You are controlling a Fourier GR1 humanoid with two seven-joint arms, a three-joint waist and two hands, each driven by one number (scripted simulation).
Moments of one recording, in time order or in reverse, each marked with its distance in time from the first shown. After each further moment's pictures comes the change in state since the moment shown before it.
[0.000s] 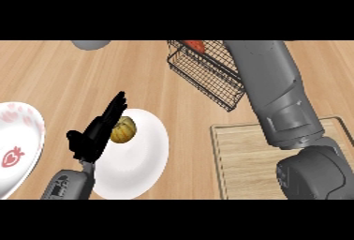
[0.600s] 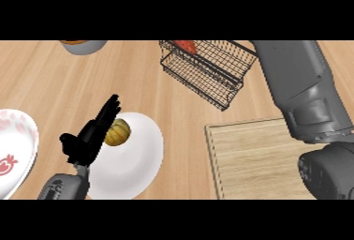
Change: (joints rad) left arm 0.032 0.012 0.027 -0.002 0.000 0.003 -0.006; right arm 0.028 -0.103 0.081 -0.021 0.167 -0.302 0.021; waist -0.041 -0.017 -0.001
